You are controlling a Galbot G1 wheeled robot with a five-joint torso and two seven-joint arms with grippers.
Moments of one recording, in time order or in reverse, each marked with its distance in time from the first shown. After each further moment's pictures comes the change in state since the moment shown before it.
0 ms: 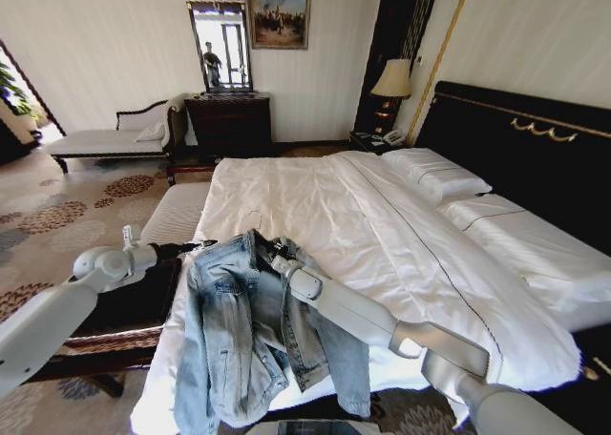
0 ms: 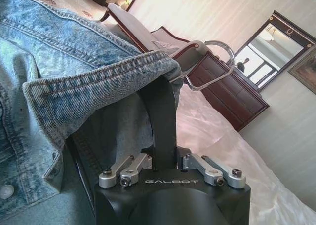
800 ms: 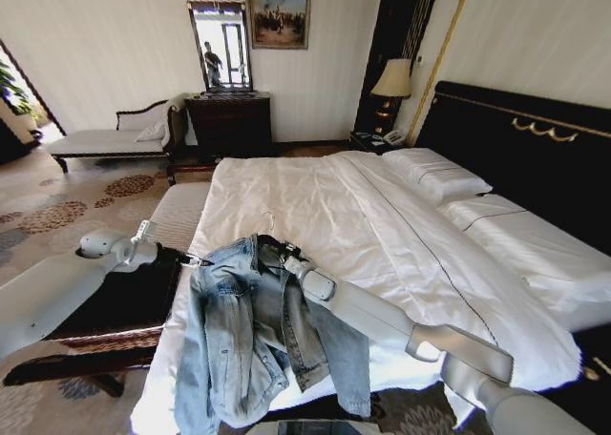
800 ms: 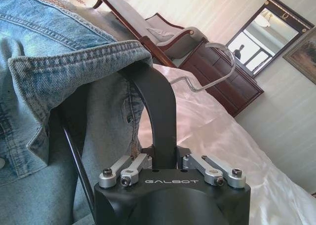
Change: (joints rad) left arm -0.397 0.029 0.523 0.200 0.626 -0.012 0.464; right arm -0.008 -0.091 -0.006 0.042 0.056 -0.009 0.019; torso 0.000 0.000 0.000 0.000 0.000
